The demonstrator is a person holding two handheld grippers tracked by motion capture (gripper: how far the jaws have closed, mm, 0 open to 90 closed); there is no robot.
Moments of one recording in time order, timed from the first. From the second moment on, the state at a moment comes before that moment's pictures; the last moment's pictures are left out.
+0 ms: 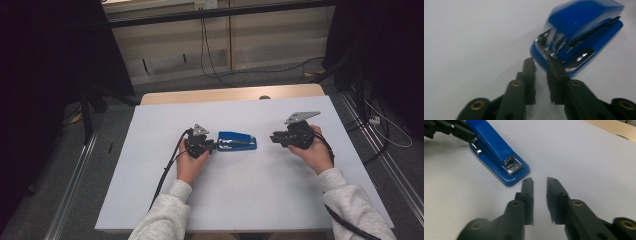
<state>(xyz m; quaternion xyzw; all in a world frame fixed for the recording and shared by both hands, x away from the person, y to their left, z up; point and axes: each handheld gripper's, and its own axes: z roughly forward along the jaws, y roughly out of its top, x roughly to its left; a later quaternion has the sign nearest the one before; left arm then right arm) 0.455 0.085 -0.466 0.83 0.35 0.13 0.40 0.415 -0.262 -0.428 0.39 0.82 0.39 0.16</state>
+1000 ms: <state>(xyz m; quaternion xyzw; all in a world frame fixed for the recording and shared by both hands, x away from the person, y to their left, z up) 0.391 0.176 -0.424 0.78 0.35 0.11 0.51 0.334 -0.275 -0.431 0.43 0.78 0.43 0.14</state>
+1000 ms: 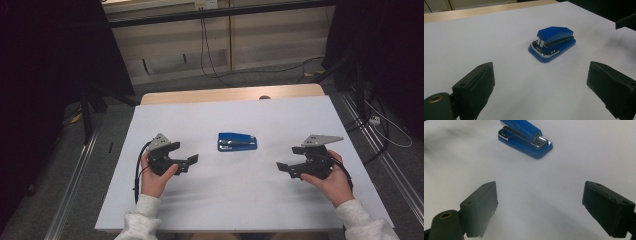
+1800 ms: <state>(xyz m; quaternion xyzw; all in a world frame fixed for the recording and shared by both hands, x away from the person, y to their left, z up) 0.343 0.233 -0.426 0.77 0.37 0.11 0.51 0.302 -0.296 -0.433 0.43 0.79 0.42 0.13</state>
